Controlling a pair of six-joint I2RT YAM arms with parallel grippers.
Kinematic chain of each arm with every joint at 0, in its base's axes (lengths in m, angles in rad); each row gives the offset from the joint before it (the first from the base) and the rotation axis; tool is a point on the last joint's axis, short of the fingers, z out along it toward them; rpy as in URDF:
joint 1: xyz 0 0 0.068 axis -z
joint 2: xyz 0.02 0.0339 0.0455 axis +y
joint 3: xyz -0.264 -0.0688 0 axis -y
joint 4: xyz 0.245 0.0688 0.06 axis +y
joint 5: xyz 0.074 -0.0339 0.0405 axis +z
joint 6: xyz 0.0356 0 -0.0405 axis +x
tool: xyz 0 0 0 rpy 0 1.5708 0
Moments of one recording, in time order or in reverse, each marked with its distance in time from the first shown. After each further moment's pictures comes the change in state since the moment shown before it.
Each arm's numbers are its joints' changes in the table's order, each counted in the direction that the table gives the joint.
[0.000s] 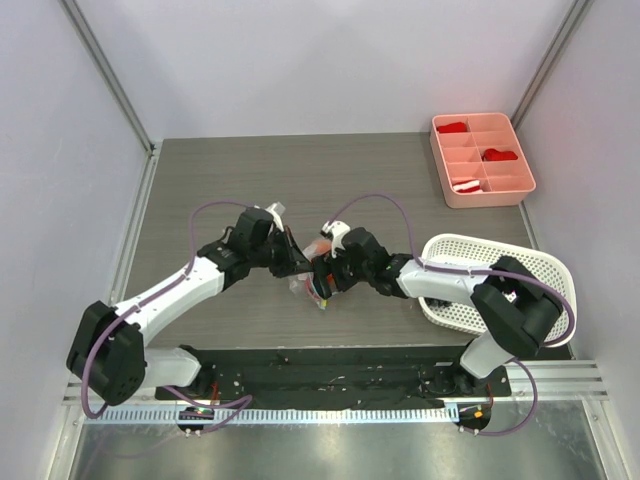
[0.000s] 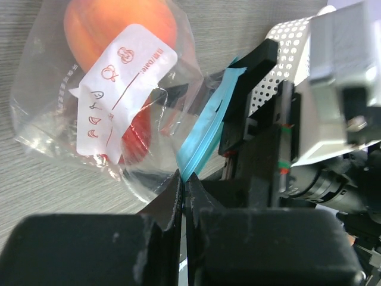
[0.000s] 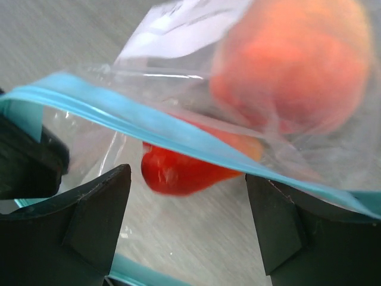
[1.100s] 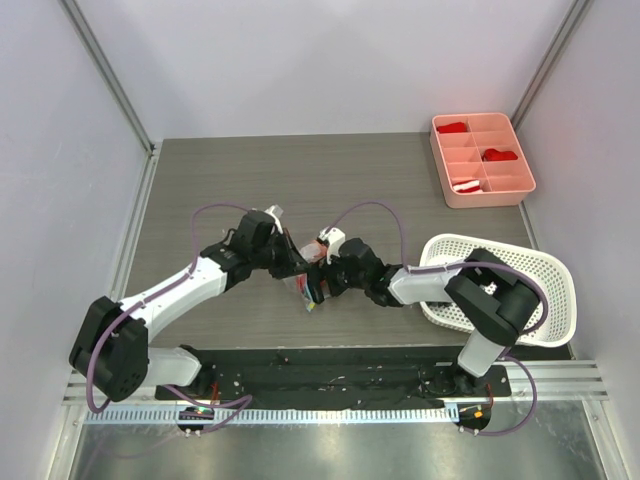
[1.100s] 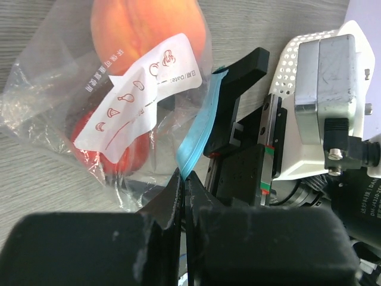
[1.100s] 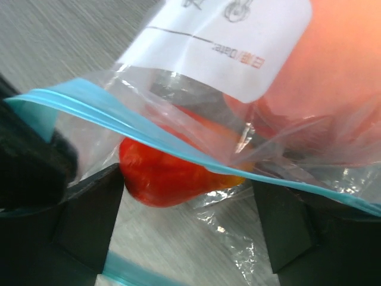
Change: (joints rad) left arm 0.012 0.026 -0.025 -0.029 0.047 -0.015; right arm -0.033 0.113 -0.094 -0.317 0.001 0.007
